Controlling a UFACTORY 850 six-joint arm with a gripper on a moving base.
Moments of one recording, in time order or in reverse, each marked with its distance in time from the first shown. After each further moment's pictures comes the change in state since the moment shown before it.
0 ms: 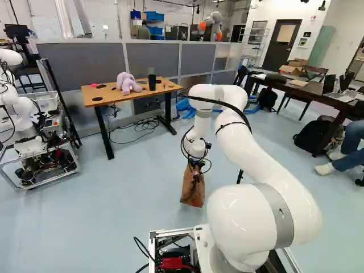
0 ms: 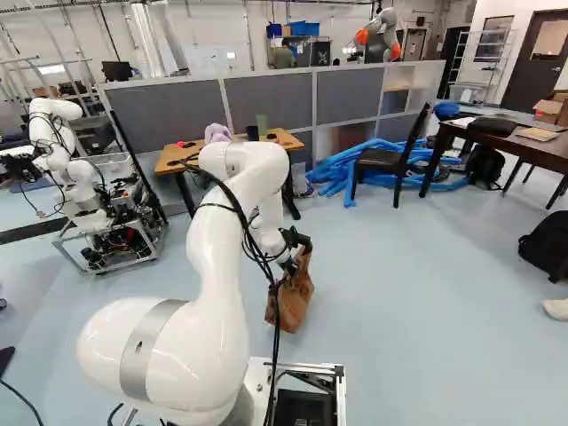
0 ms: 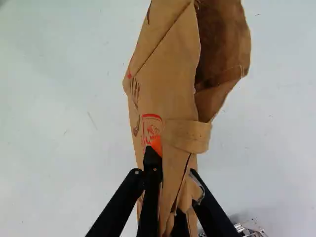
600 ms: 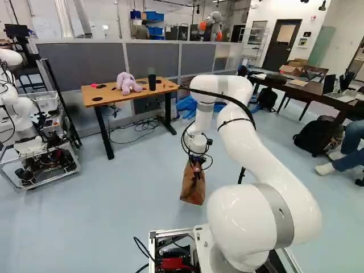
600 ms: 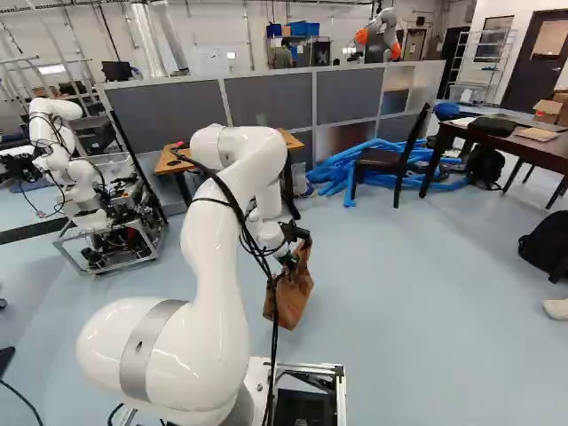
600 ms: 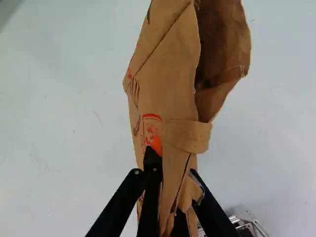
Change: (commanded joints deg) arm 0.0 6.4 5.0 0.0 -1.8 0.0
